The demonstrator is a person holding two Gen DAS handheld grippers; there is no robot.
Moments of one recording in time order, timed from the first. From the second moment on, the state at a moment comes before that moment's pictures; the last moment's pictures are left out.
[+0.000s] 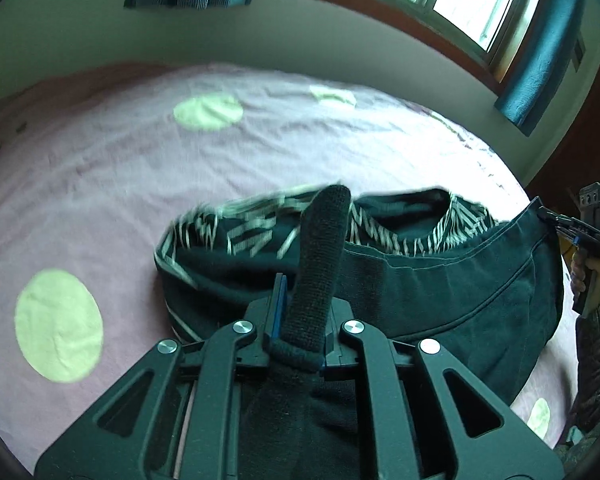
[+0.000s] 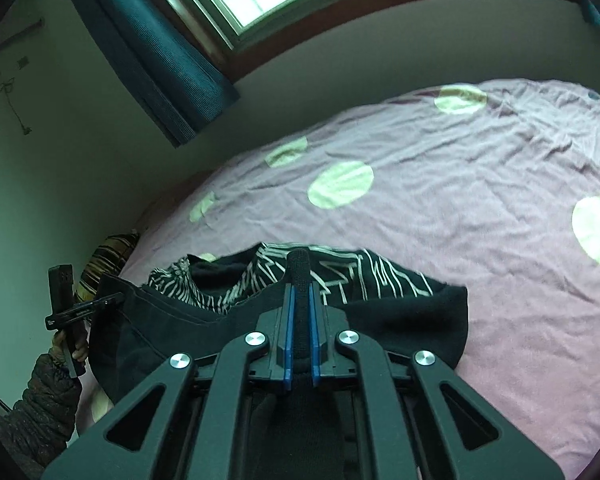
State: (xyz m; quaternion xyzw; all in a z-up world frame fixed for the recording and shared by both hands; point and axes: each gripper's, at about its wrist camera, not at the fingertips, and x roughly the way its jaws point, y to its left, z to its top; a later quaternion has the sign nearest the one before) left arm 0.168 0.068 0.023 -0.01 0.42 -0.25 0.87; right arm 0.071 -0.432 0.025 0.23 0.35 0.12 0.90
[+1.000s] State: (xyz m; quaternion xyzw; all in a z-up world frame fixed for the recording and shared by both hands) left arm 0.167 0.141 0.005 -0.20 0.44 -0.20 0.85; right arm 0.034 -0.475 -0.024 0.35 0.40 0.05 0.85
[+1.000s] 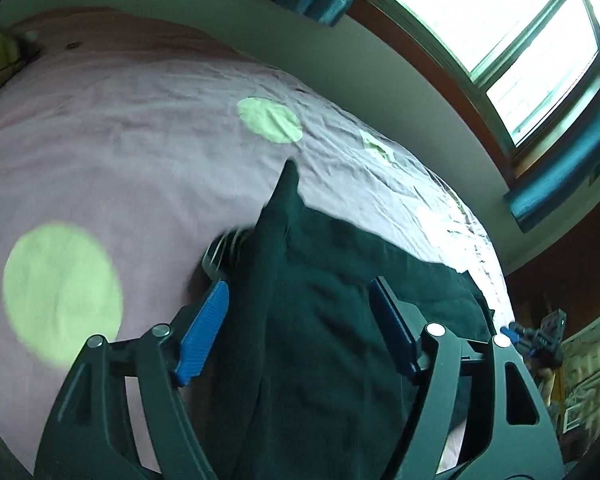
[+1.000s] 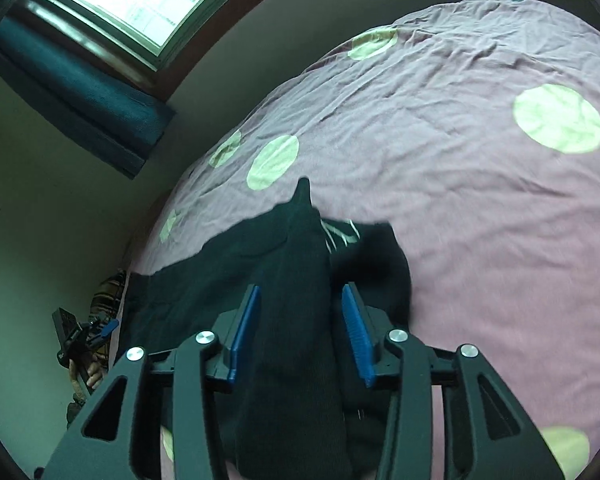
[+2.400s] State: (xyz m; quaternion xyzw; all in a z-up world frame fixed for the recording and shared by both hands) left arm 0.058 0.167 -0.051 -0.34 0.45 -0.14 0.81; right arm -0.094 -0.466 -0.038 0.42 0.37 -0.02 0.83
